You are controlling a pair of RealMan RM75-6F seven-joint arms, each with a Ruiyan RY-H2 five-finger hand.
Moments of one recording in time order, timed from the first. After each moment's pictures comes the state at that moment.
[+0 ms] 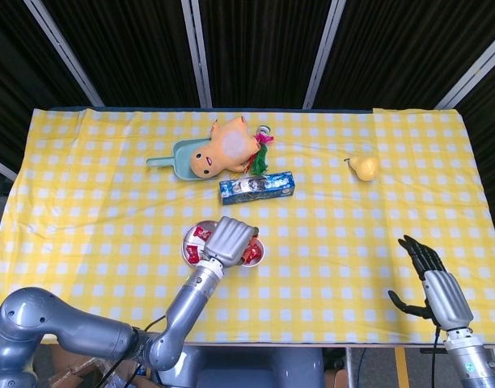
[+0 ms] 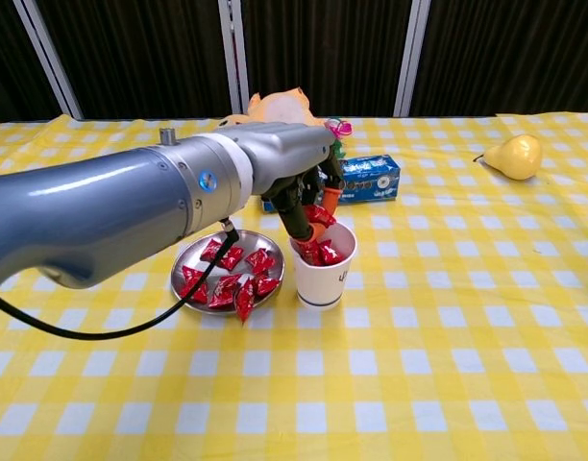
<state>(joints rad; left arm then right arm) -1.13 -1.79 -0.27 -1.73 0.56 1.23 0.91 0.13 -1.07 0.00 -1.76 -1.54 1.36 0.29</state>
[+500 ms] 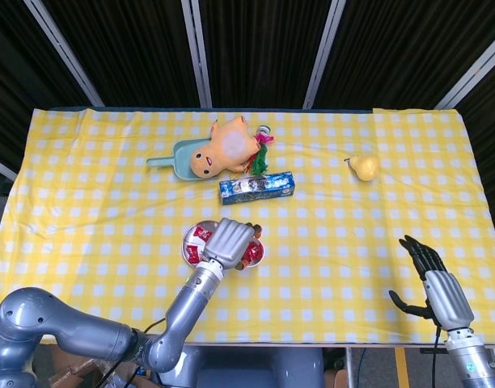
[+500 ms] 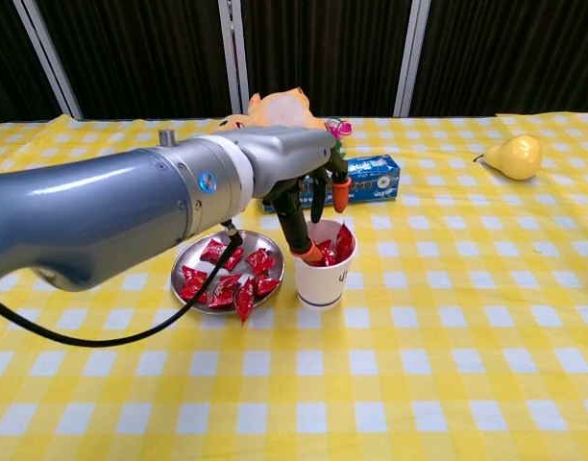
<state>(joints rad) -1.12 -1.77 -0.28 -1.77 0.56 1.24 0.90 0.13 -1.07 0.00 -1.76 -1.54 1.36 0.29</state>
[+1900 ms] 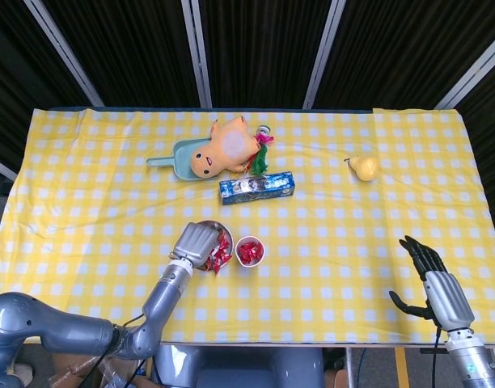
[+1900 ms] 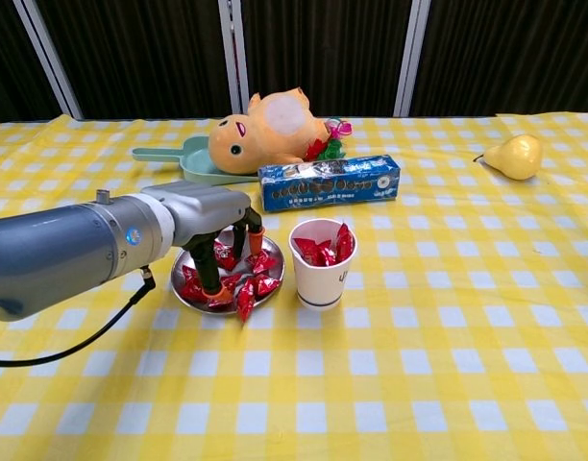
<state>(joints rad) -1.04 -1.73 -0.14 -1.63 0.49 1.13 0.89 0.13 -1.06 0.00 -1.76 -1.54 1.36 0.29</state>
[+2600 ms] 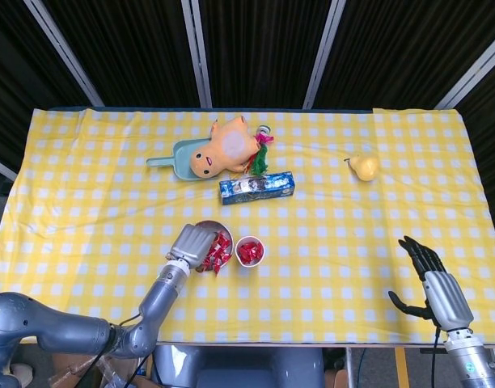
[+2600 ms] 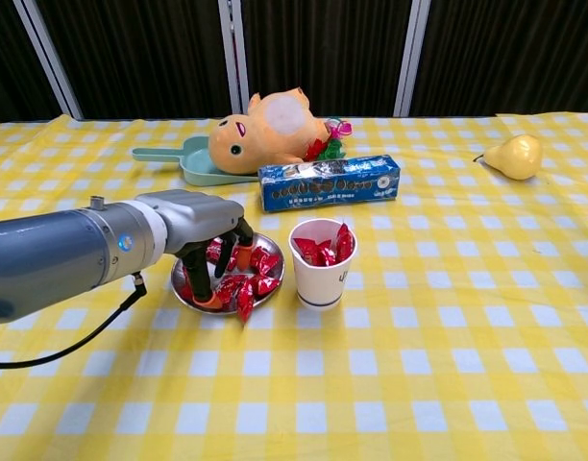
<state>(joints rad) -1.03 -1.71 -0.12 -1.63 0.47 1.10 0.90 0.13 -1.06 0.00 -1.76 -1.54 1.36 0.29</state>
